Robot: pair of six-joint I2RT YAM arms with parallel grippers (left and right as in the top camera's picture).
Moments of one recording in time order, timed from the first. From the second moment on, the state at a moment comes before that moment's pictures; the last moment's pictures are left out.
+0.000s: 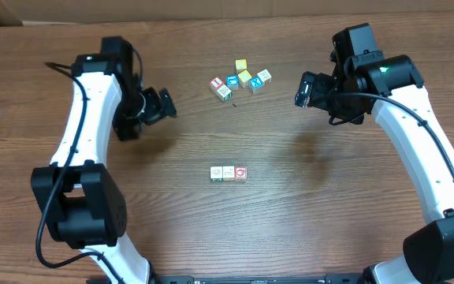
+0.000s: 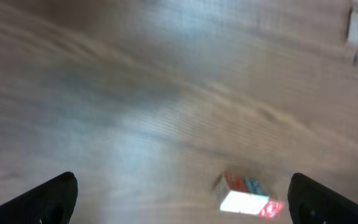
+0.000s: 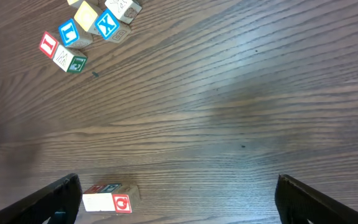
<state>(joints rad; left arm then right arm) 0.04 1.92 1.66 -1.27 0.18 -0.41 0.25 1.70 1.61 -1.11 -0.14 0.52</state>
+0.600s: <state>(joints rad) -0.08 1.92 1.66 -1.25 0.20 -0.41 0.25 1.70 1.61 -1.11 -0.14 0.52</state>
